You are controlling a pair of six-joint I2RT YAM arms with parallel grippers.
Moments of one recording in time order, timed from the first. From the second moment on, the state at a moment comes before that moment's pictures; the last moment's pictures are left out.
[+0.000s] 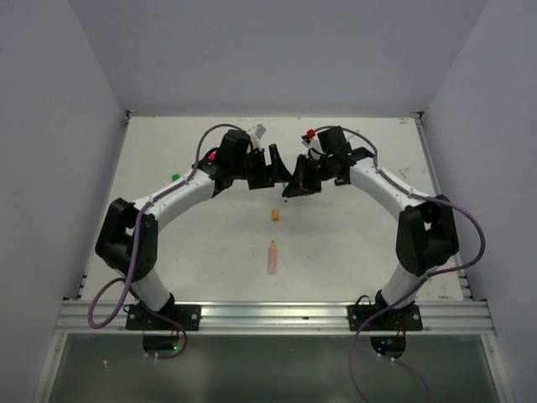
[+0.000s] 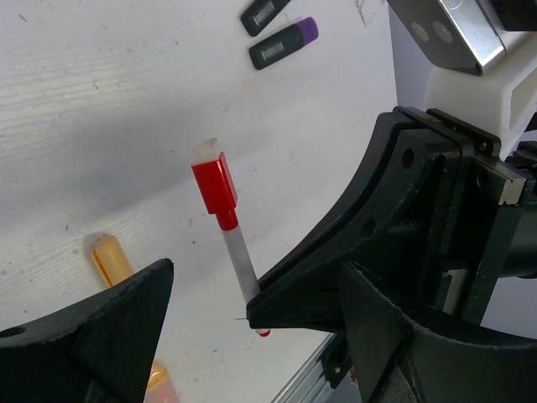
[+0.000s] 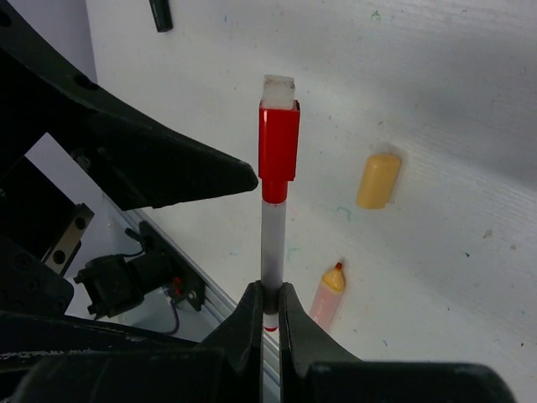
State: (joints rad) left arm -0.55 1.68 1.25 -0.18 0.38 -0.73; right arm 0.41 1.73 1.35 -0.59 -0.62 0.55
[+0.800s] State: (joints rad) left arm -0.54 1.73 1.32 -0.25 0.48 -0.75; right arm 0.44 1.66 1.26 -0.48 -0.57 0.60
